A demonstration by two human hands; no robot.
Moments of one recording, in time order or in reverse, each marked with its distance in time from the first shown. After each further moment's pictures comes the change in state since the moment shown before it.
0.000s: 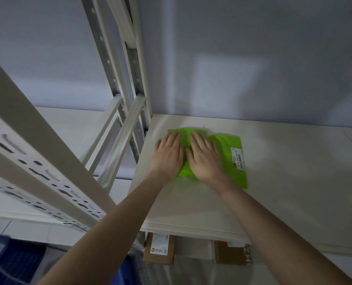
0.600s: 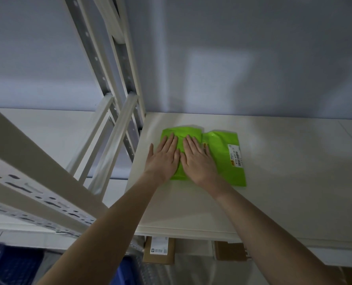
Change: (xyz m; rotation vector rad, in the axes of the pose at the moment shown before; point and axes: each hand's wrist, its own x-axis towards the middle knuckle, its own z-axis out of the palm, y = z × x) left_hand 0.008 -0.014 0.019 0.023 -0.279 0.001; right_hand 0.005 0.002 0.025 -0.003 -0.100 0.032
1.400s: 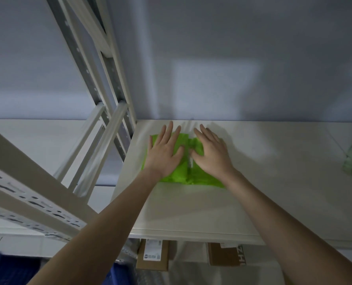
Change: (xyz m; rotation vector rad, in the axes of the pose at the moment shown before) left_hand -0.008 0.055 -0.035 -0.120 0.209 0.078; right_hand -0.021 0.056 -0.066 0.229 0.190 0.010
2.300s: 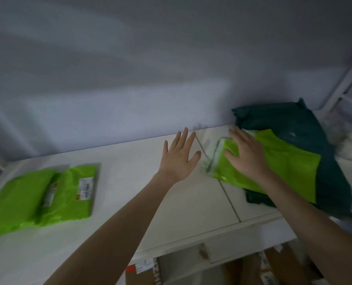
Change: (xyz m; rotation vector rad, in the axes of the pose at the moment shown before) left_hand 0.063 0.380 0.129 -0.064 -0.103 0.368; right_hand -0.140 0.335 -0.263 -0.260 0.220 0.353
